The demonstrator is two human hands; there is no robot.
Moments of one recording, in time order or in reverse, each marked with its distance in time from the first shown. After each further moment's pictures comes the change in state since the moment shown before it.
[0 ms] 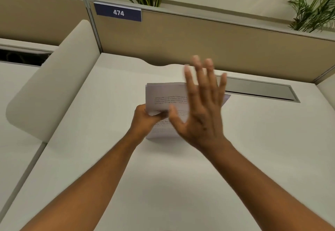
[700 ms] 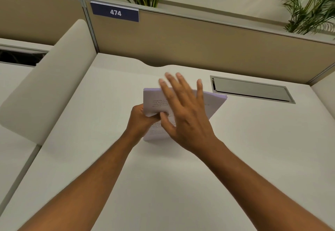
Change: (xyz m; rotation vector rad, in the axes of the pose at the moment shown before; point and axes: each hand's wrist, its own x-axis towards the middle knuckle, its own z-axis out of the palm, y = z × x) left_hand 0.000 0.007 -0.003 -0.060 -0.008 0.054; right_hand -0.001 -0.004 0.021 -0.019 -0.222 -0.014
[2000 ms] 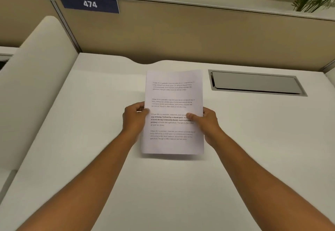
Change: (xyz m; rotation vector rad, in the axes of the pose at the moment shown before) left_hand 0.087 -0.050 0.026 0.196 0.204 -0.373; right_hand -0.032 0.167 0.118 1.081 -0.195 1.272
